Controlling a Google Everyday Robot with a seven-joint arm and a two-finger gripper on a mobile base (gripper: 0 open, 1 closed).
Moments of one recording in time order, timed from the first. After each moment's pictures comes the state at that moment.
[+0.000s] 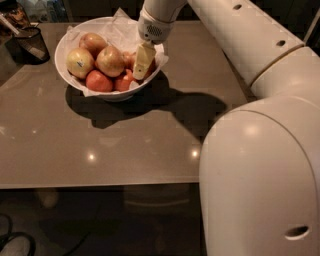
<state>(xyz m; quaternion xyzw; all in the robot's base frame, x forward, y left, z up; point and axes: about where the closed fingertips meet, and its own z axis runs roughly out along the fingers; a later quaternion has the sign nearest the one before) 0.701 0.033 0.916 -0.65 0.73 0.06 0.21</state>
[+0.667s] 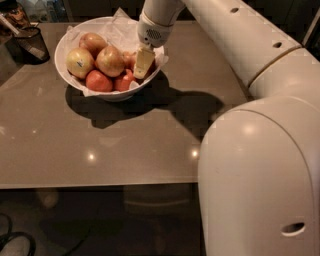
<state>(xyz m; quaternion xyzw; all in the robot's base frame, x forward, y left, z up) 0.702 0.035 0.906 -0.65 0.73 0.06 0.20</state>
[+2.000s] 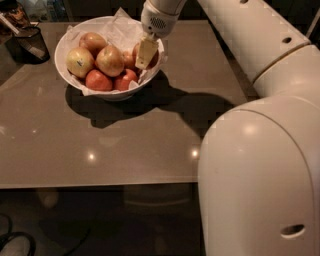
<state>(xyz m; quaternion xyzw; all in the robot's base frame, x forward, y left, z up) 0.698 0.029 0.934 -0.64 0.73 0.07 0.22</state>
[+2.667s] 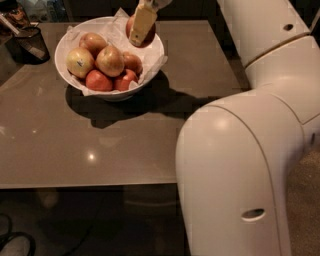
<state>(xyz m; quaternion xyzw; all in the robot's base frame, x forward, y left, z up) 0.688 0.032 1.007 -0.64 0.73 0.08 0.25</state>
